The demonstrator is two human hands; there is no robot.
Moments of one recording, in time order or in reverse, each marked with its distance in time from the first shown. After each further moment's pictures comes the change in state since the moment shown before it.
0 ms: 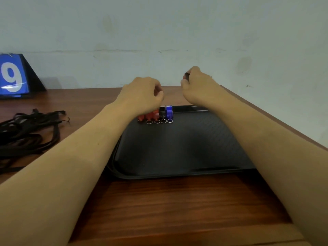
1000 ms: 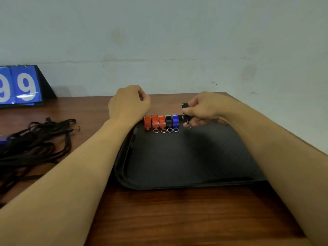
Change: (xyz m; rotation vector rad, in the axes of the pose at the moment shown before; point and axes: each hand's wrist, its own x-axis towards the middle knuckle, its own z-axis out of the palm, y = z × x) left_hand -0.006 -0.031 -0.001 -0.044 0.310 -0.254; right_hand -0.012 -0.002 -0.009 0.366 -0.420 0.278
